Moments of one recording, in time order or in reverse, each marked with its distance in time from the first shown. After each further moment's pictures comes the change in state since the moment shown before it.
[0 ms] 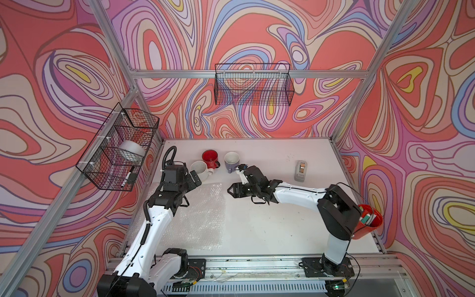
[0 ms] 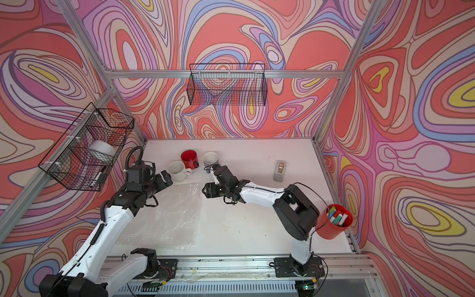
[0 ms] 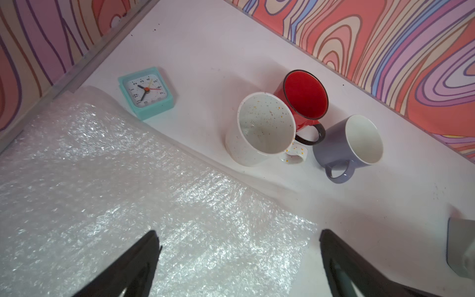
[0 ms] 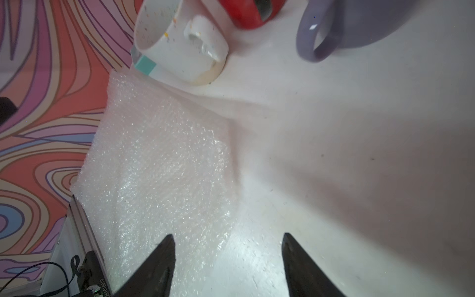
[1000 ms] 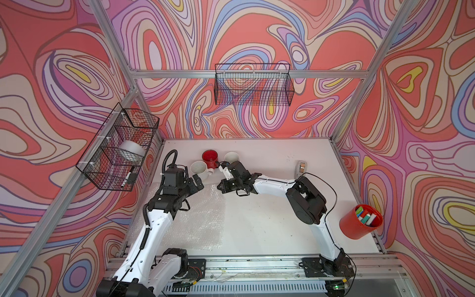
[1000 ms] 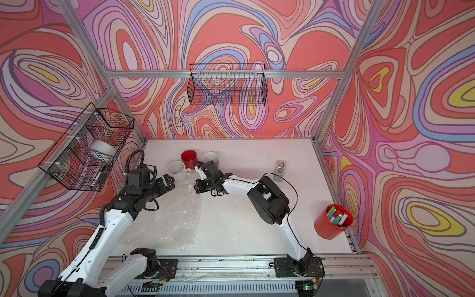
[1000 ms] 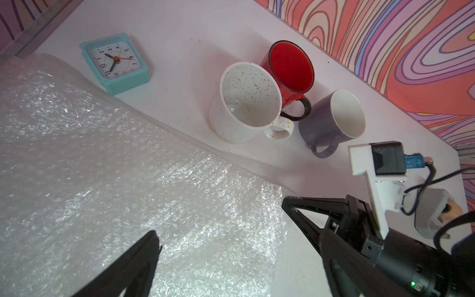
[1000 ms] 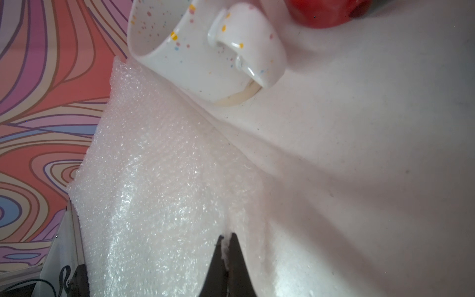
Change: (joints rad) left arm 0.000 -0.042 -0.029 -0.035 0.079 -0.010; right arm -0.008 0.293 0.348 -0.031 -0.143 -0.082
